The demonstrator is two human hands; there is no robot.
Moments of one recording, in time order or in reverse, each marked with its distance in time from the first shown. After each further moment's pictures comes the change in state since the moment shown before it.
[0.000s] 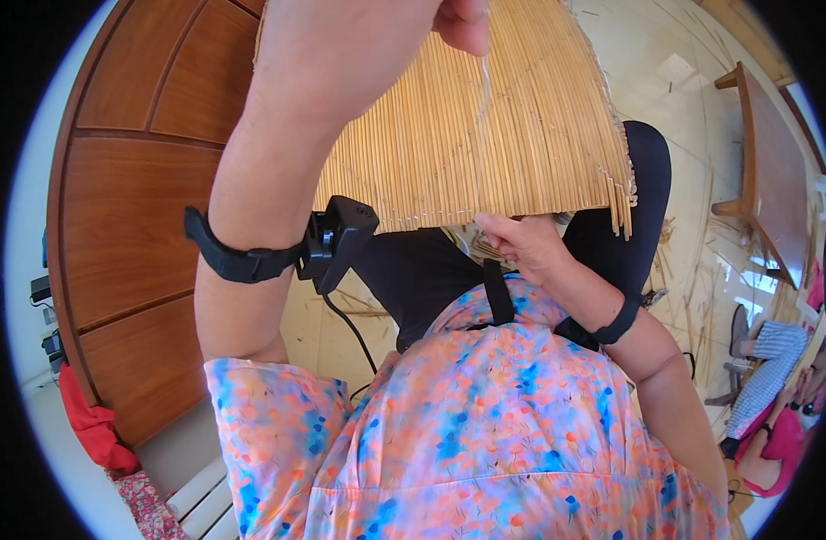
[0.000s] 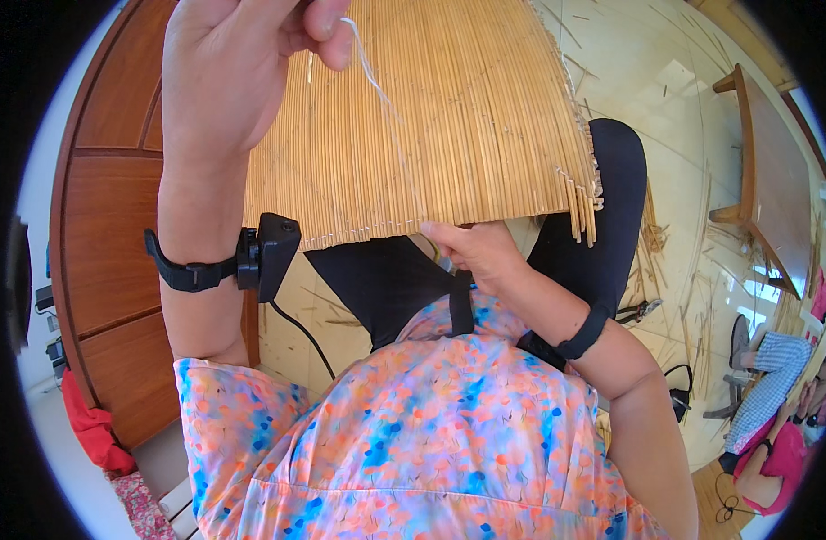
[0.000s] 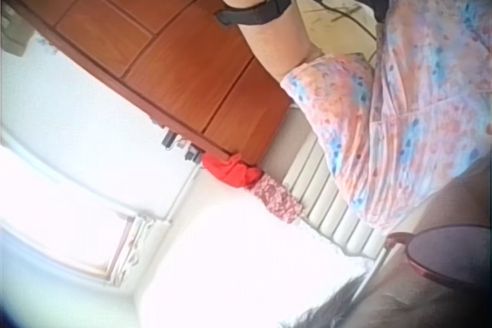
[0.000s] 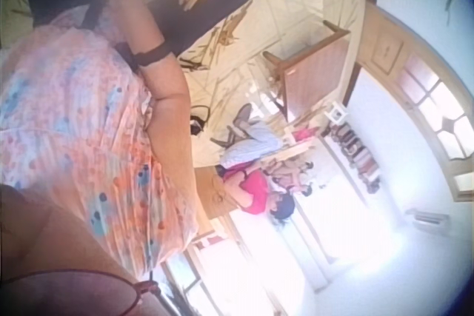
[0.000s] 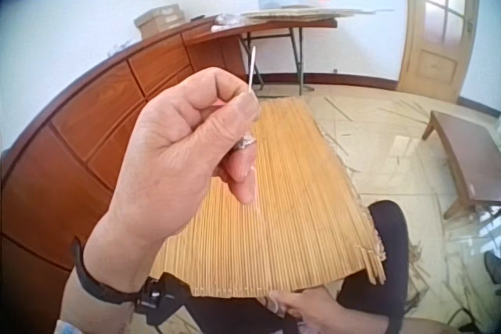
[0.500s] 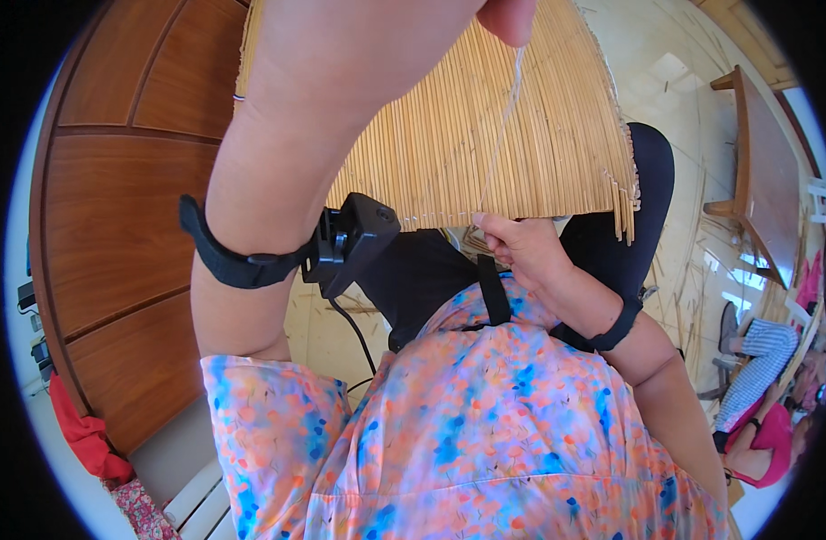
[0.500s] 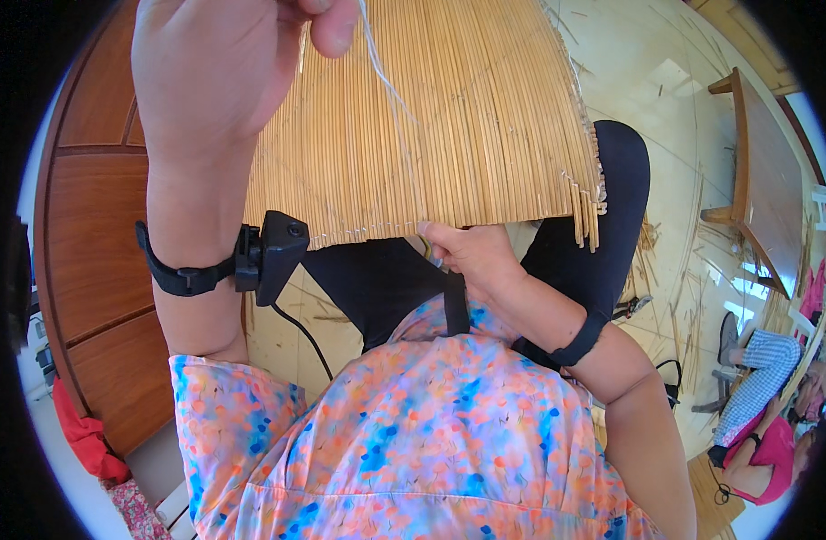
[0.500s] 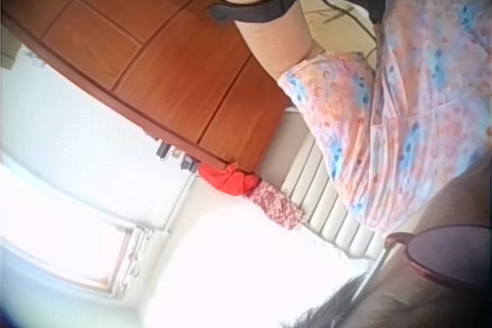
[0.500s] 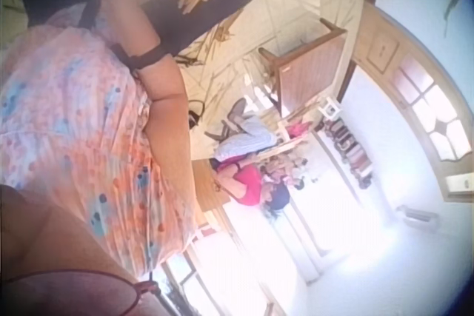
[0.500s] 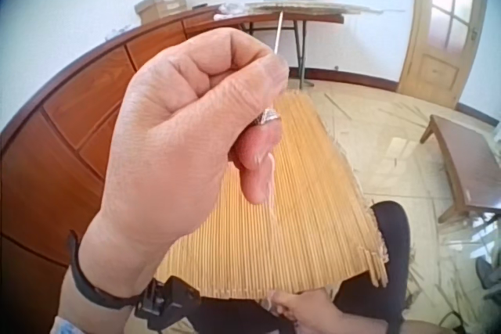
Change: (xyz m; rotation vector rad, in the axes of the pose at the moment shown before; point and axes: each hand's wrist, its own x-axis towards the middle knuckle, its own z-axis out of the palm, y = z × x) left_hand 0.010 -0.011 0.001 -0.181 0.005 0.080; right_hand -0.003 -0.005 0.016 0.006 0.179 0.078
